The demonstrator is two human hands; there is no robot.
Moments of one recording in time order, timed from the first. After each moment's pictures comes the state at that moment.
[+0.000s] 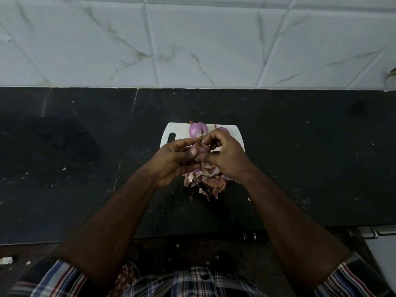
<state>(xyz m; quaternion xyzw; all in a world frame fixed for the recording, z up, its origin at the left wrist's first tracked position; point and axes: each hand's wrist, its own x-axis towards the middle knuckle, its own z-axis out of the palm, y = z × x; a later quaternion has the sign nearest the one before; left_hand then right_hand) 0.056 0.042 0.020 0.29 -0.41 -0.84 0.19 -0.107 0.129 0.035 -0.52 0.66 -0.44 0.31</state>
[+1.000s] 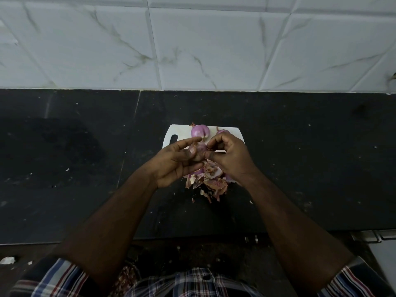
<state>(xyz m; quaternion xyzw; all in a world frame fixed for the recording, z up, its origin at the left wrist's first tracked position) 0.059 0.036 0.021 0.27 -0.36 -0.87 0.18 -0.109 0.128 0.028 -0.49 0.65 -0.50 0.29</state>
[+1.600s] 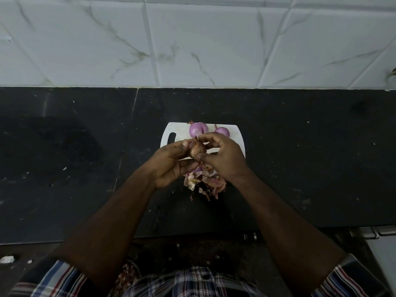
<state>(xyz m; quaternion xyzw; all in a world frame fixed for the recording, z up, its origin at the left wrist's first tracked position) 0.058 0.042 0.019 0.32 -0.37 -0.85 0.19 -0.097 0.128 0.026 -0.50 0.68 -0.46 0.28</state>
